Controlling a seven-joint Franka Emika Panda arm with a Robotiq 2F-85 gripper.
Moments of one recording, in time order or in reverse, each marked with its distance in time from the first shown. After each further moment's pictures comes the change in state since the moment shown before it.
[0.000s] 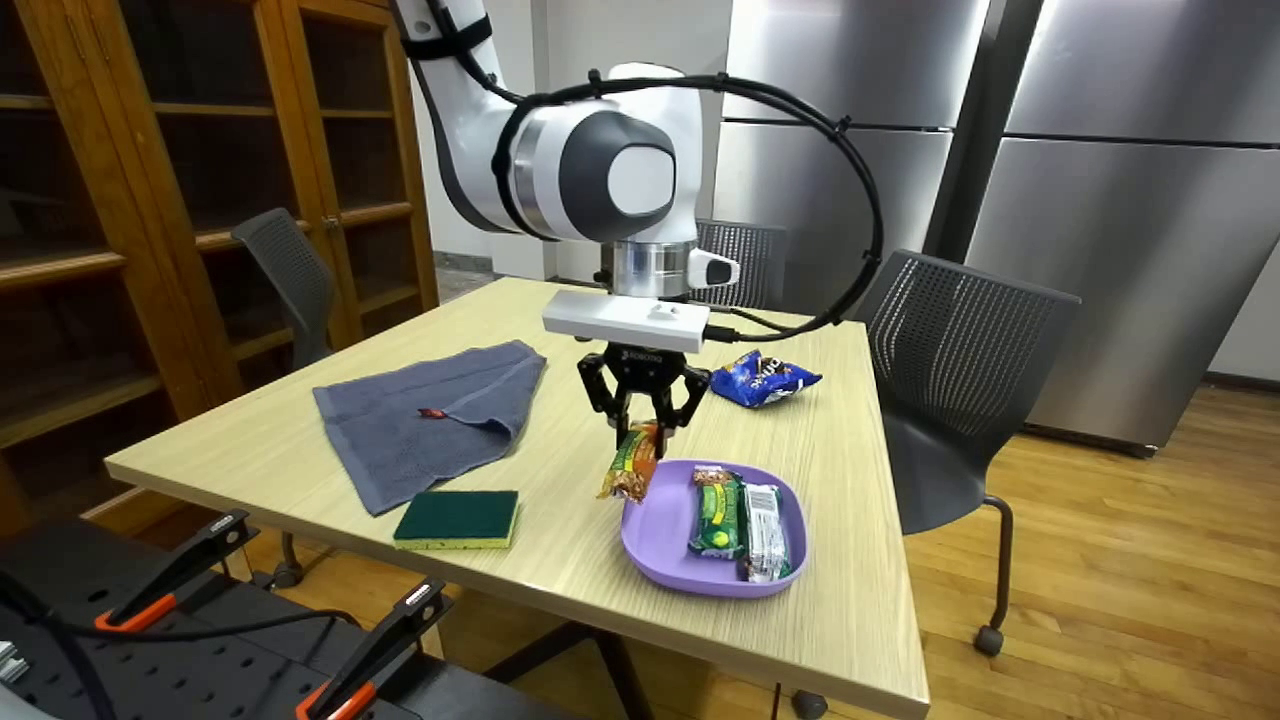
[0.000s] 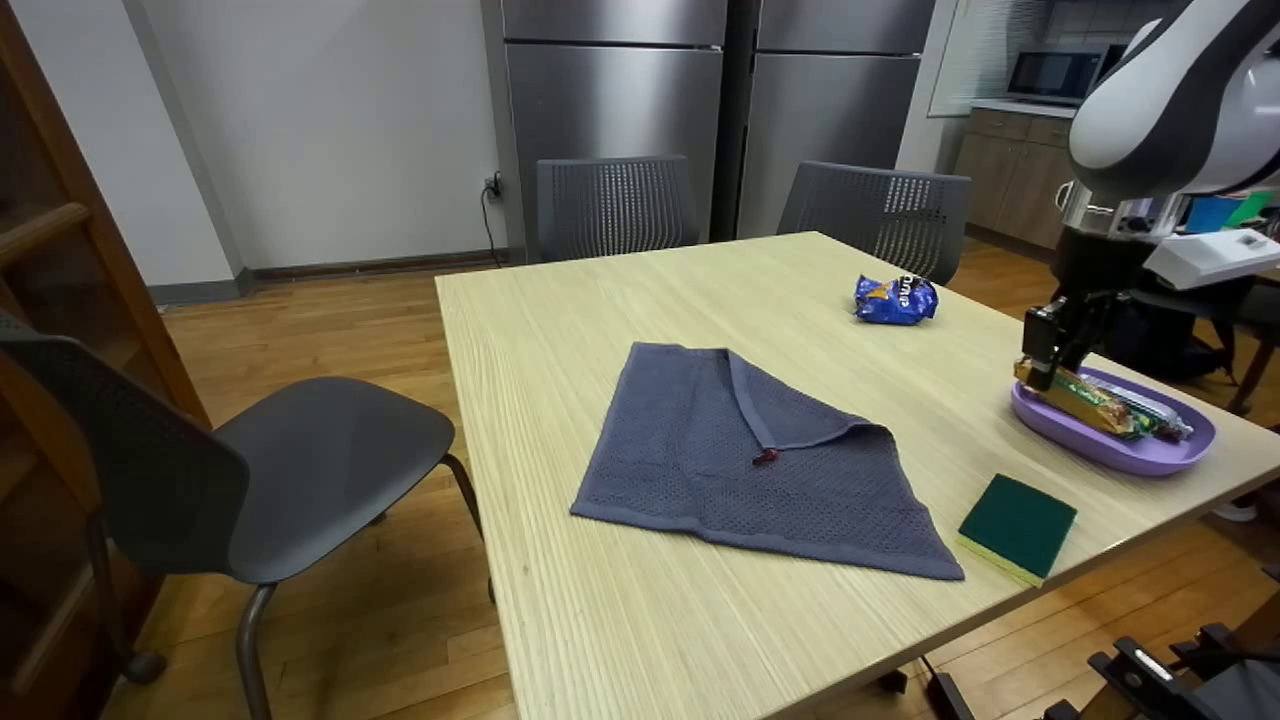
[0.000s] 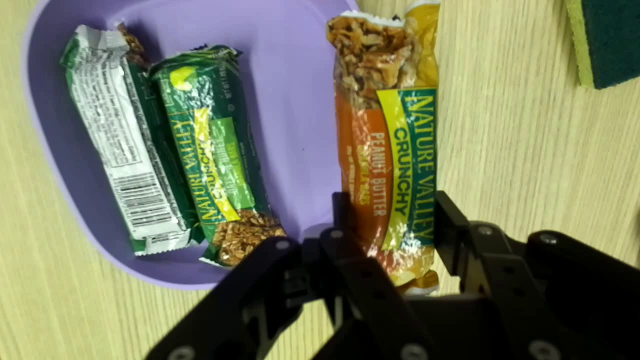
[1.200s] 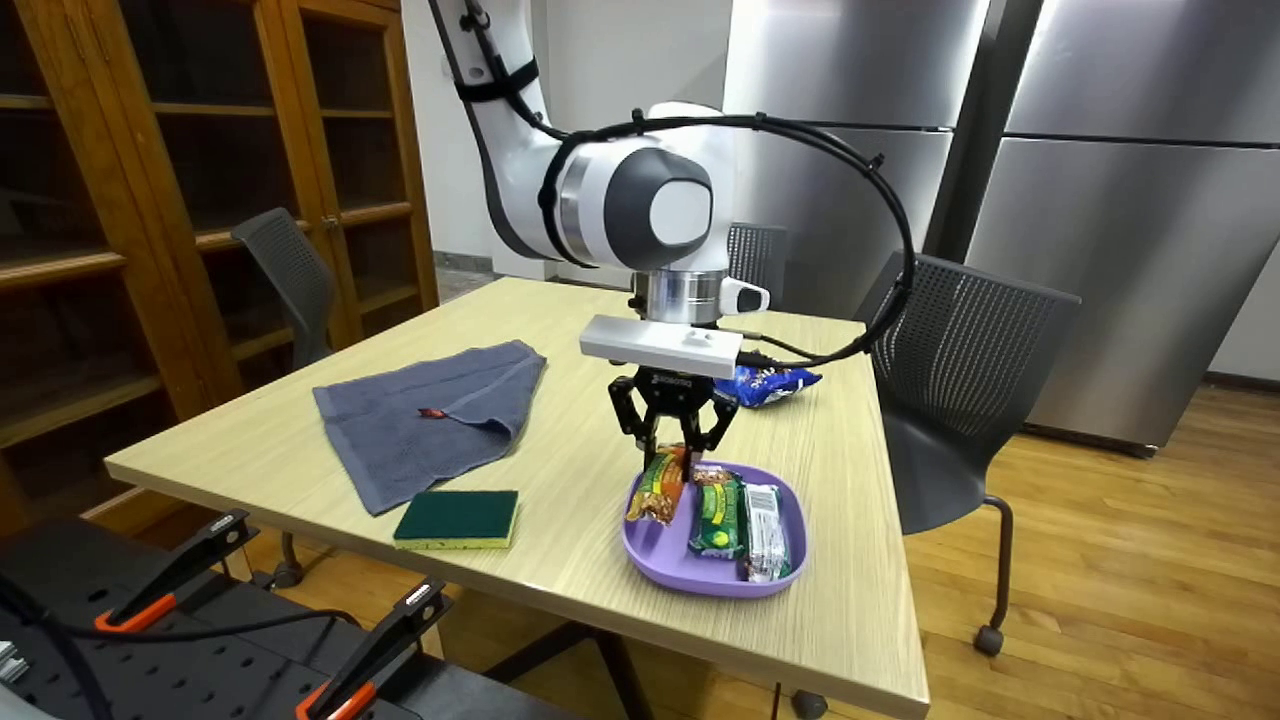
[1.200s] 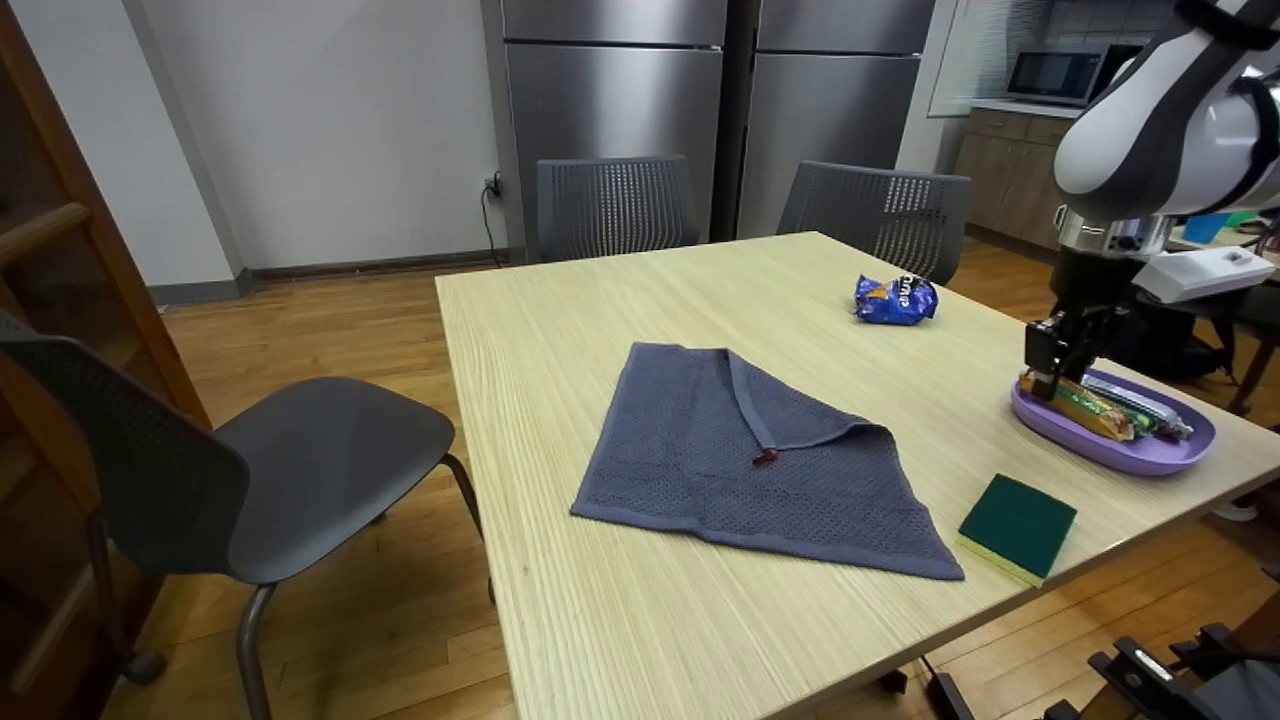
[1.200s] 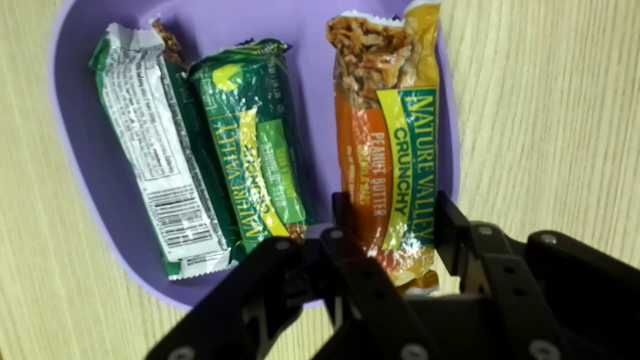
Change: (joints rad) arm -0.009 0.111 -0.030 0.107 -0.001 -0.034 0.000
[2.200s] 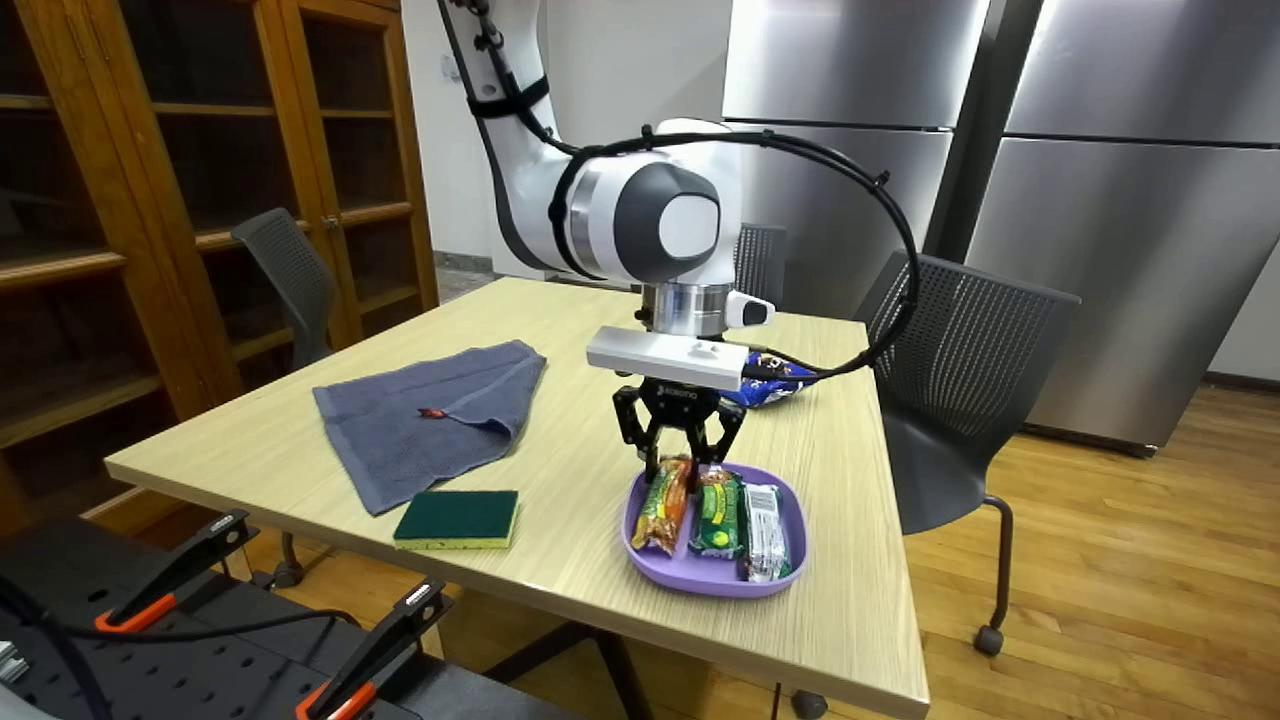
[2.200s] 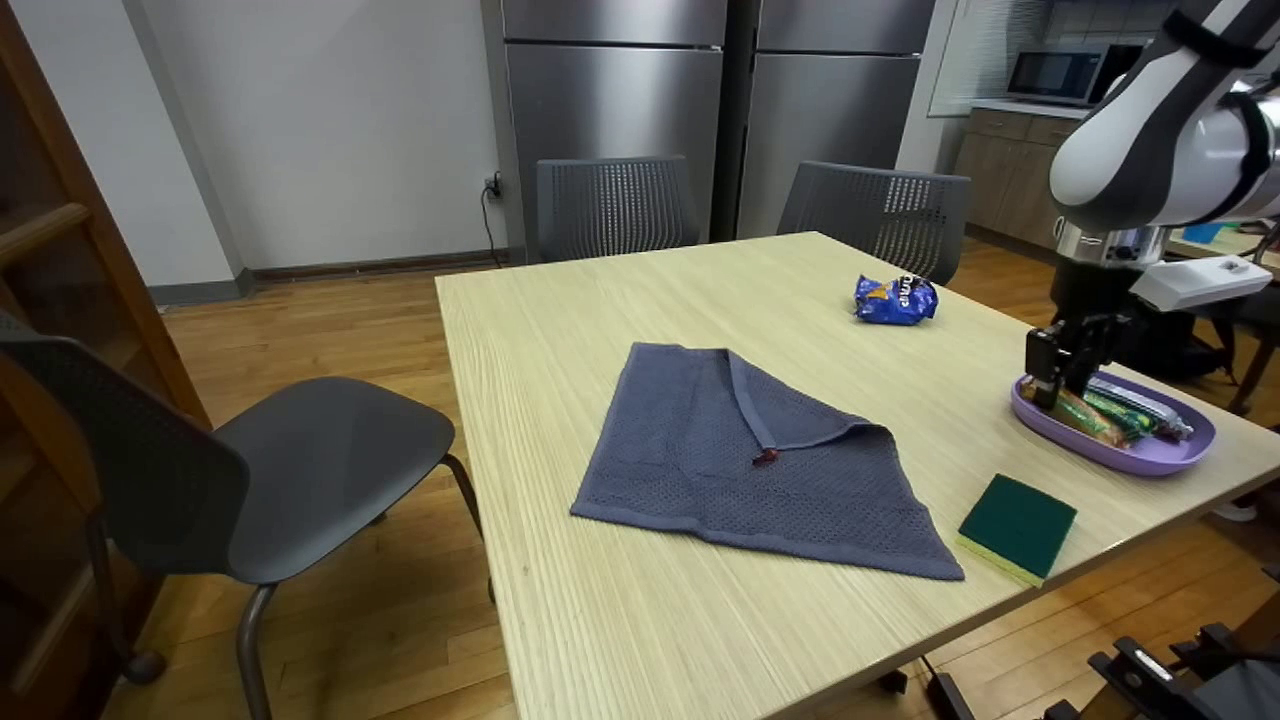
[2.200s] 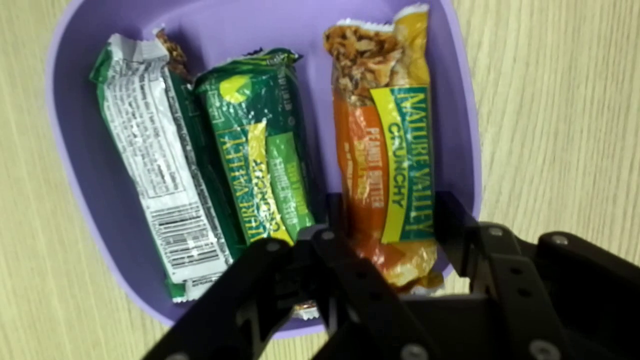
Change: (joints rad) arm 0.001 0.036 -0.011 0.027 -0.001 -0.015 0.003
